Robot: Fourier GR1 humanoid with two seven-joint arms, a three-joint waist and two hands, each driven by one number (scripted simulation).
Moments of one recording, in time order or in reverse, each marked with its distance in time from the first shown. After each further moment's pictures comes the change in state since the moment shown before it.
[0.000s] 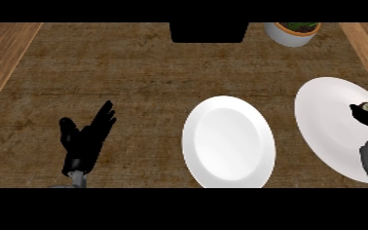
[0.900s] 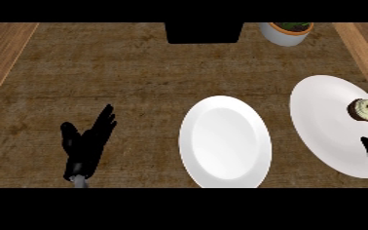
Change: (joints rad) left arm 0.029 -0.021 -0.001 -0.004 -0.015 0.009 -0.015; right arm 0.391 0.243 -0.124 -0.511 -0.640 0.193 -0.615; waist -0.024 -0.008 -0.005
